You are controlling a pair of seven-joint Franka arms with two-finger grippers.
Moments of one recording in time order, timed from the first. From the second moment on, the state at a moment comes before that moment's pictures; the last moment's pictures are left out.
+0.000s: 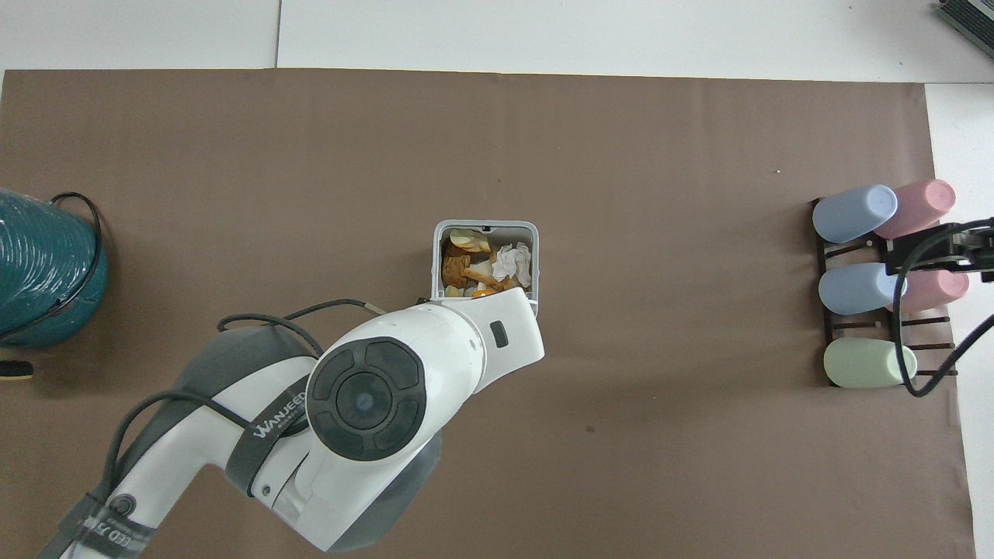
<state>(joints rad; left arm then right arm) -0.72 0.00 -0.02 -1.96 -0.03 2.24 -0.19 0.01 -0.05 -0.04 -1.59 -0.03 1.53 0.06</state>
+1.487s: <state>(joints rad) -0.62 0.29 0.00 -1.93 -0.03 2.74 -0.20 0.01 -0.05 -0.04 -1.59 -0.03 1.53 0.06</state>
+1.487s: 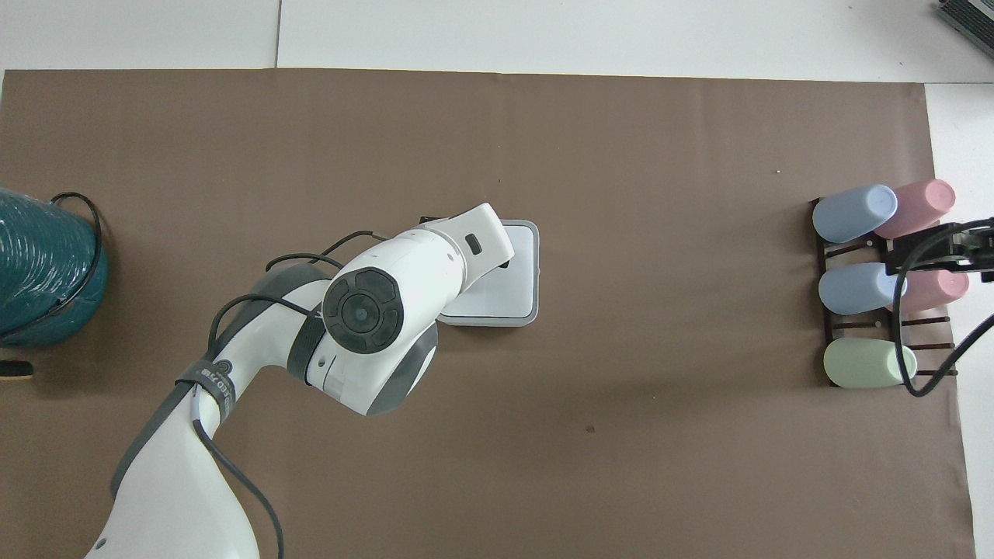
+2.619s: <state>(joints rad) -0.56 0.12 0.01 -1.88 -0.03 2.28 -0.20 0.01 -0.05 -0.04 -1.59 -0.03 1.53 0.06</state>
